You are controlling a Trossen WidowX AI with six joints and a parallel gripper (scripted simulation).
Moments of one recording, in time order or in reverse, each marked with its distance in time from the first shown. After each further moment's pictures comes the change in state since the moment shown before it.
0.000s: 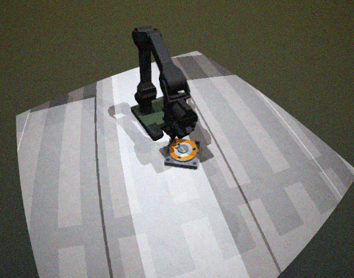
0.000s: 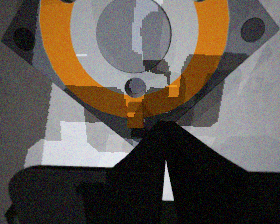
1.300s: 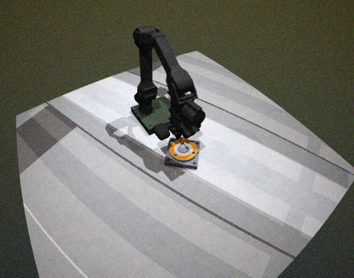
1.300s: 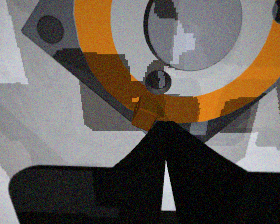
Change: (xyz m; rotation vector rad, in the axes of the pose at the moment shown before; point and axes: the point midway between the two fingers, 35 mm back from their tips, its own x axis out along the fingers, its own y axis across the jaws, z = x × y) arm 0.020 0.029 -0.006 -0.001 0.015 -0.008
